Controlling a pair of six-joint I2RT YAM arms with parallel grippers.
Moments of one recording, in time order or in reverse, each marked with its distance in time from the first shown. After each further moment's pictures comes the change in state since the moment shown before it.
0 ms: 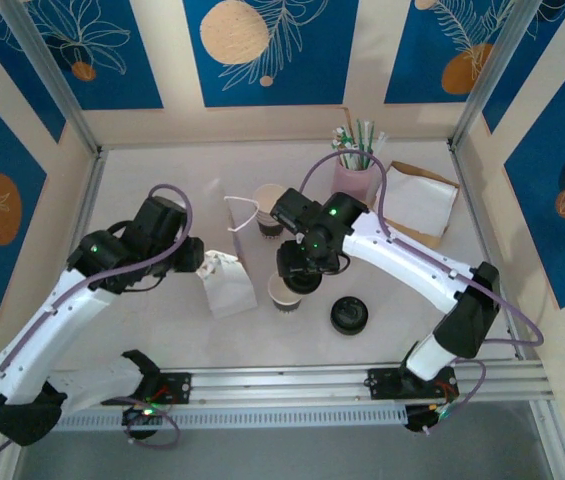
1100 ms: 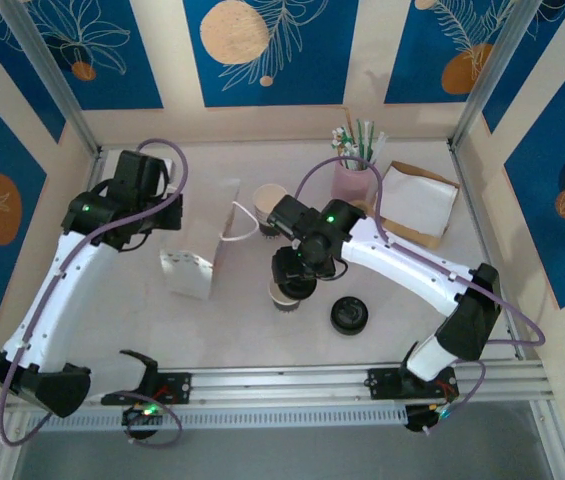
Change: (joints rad) left arm 0.267 0.175 0.215 0.052 0.004 0.302; right arm 0.036 -0.008 -0.039 0.047 -0.029 0.010
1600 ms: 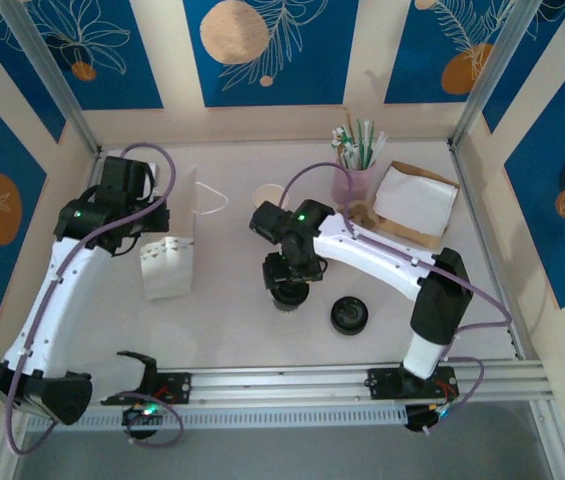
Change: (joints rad) left arm 0.112 -0.050 -0.095 0.043 0.018 0.012; right arm 0.017 0.165 0.061 -0.029 -0.024 0.007
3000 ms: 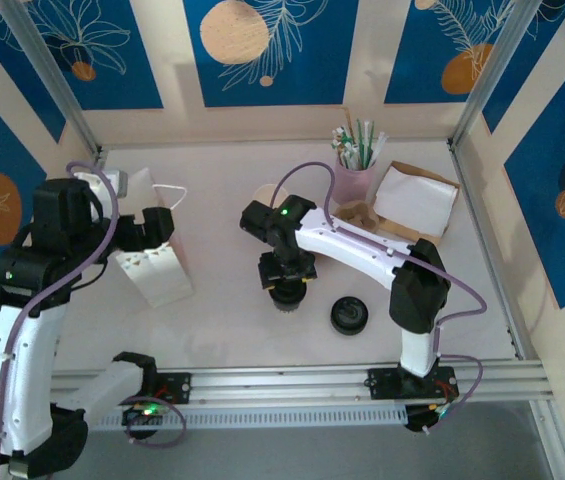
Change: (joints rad) left arm 0.058 -0.227 0.129 -0.128 0.275 -0.037; right arm -0.009 0.127 0.099 -0.072 0.005 -0.023
